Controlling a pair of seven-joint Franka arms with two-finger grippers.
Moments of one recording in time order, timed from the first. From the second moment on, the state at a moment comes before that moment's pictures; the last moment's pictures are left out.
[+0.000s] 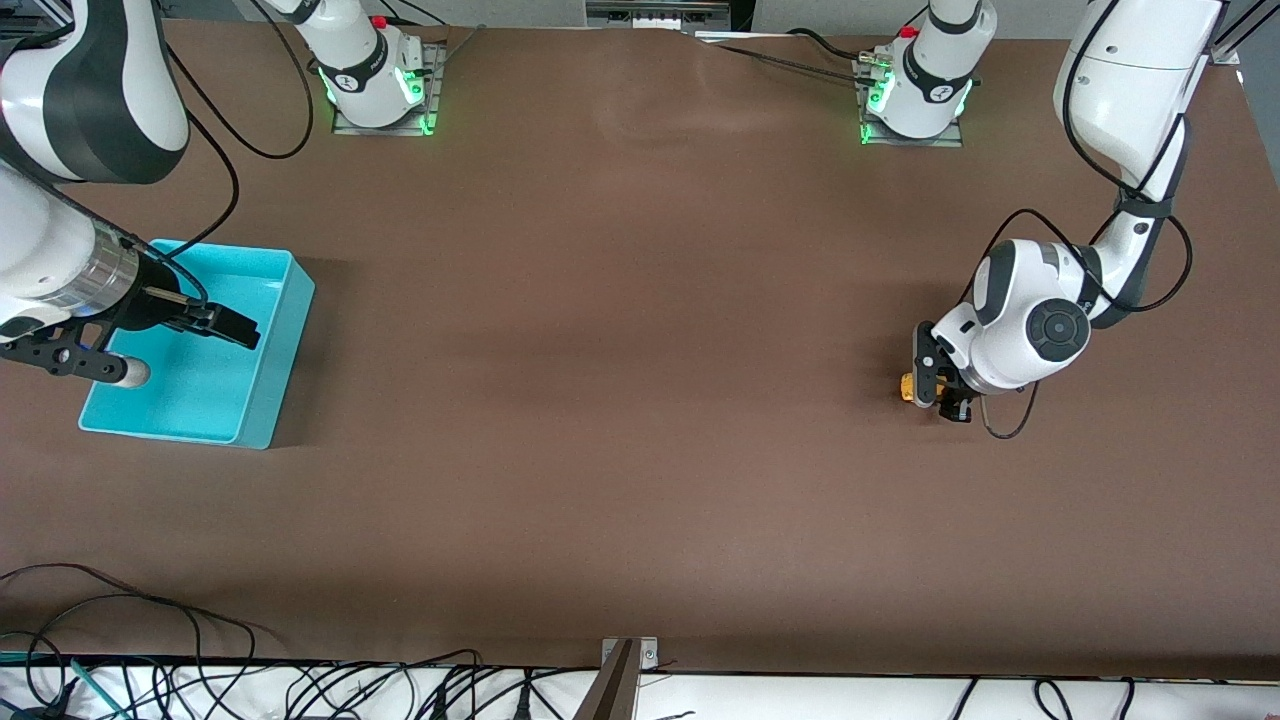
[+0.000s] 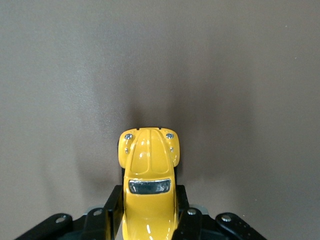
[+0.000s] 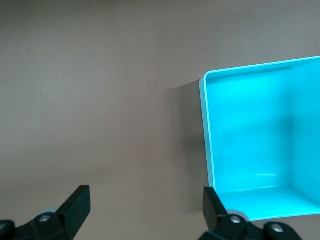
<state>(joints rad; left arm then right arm) -0.03 0.51 -0.03 -2.02 0.08 2.45 1.52 0.08 0.19 -0.03 -1.63 0.01 1.80 0.28</state>
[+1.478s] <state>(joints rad) 0.29 0.52 -0.03 -2.01 0.08 2.45 1.87 0.08 0.20 -0.04 -1.63 0.01 1.80 0.28</state>
